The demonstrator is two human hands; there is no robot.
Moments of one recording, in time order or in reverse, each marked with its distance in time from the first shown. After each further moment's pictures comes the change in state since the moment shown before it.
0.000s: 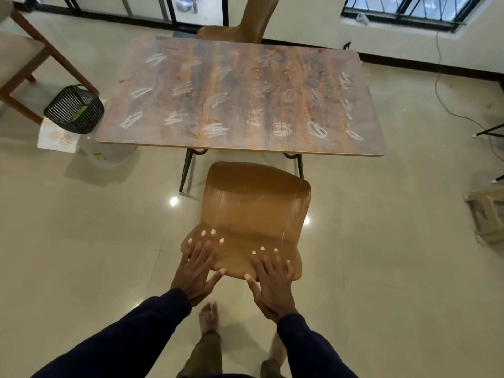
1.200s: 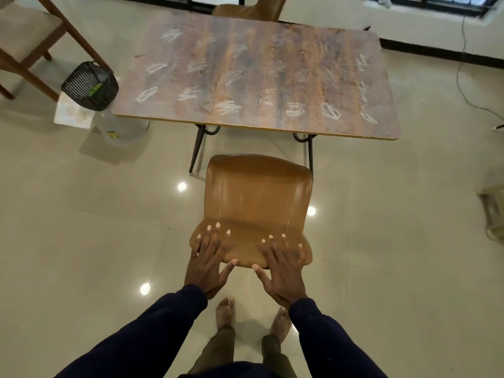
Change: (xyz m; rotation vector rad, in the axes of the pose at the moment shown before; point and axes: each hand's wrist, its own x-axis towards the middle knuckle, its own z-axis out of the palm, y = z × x) left_hand -0.064 0.044 0.013 -0.013 -0.005 -0.151; right_hand -0.046 0.006 0.005 -0.103 0.056 -0.104
